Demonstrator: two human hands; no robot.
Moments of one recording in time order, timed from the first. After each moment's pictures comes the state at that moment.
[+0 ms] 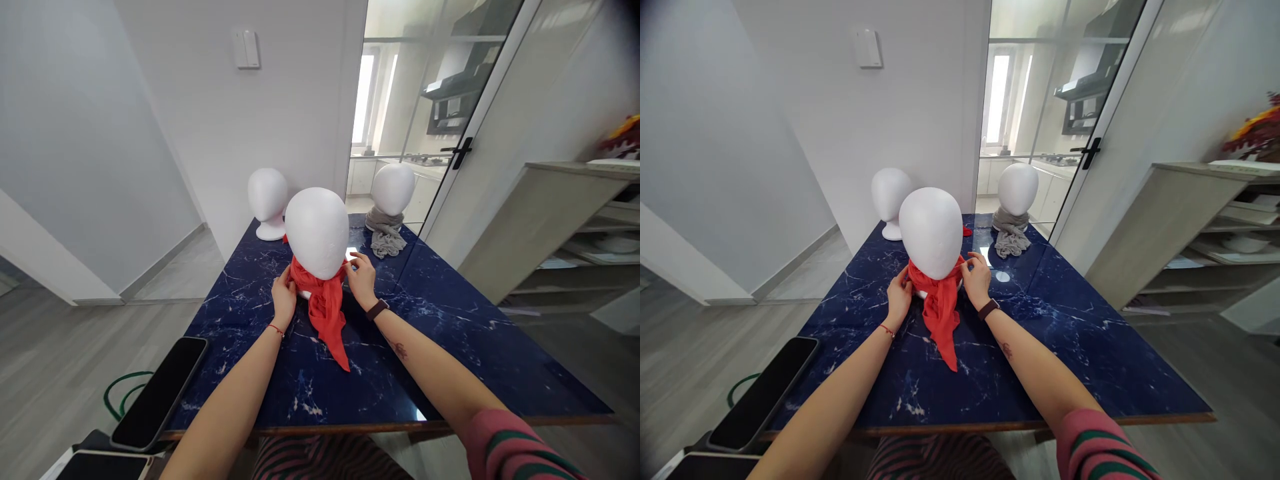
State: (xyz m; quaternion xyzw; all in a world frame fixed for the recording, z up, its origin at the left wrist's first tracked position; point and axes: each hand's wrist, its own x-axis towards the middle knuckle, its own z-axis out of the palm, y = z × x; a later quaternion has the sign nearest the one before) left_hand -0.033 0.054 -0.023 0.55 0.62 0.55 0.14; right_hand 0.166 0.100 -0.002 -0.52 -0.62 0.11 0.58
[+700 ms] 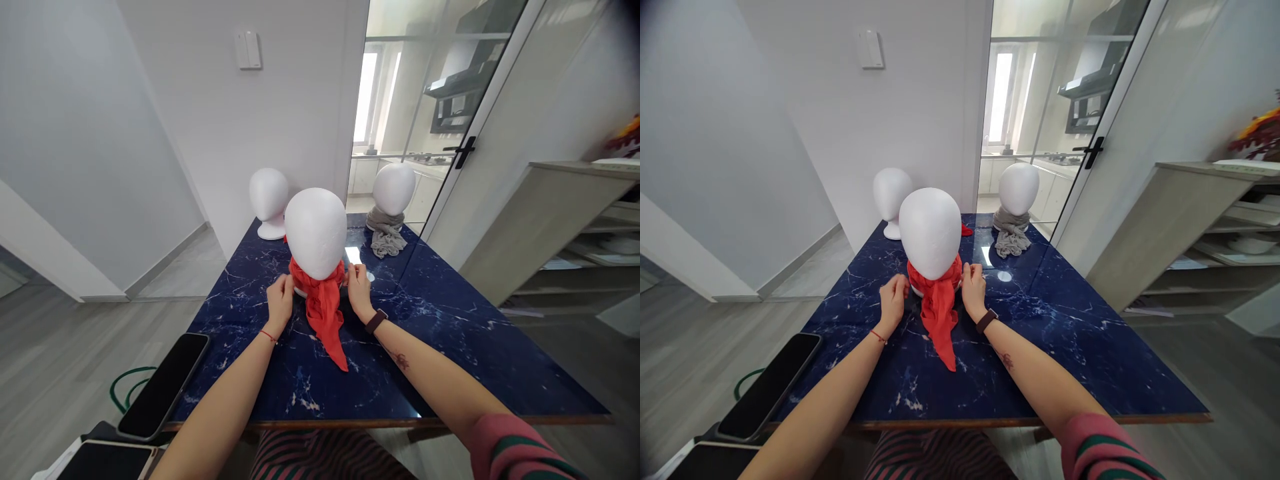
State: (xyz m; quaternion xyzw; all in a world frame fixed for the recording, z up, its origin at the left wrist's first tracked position) left_hand -0.030 0.019 0.002 0.58 0.58 0.55 0.14; right_hand 0.159 0.077 -0.014 -0.57 -0.55 0.24 0.56
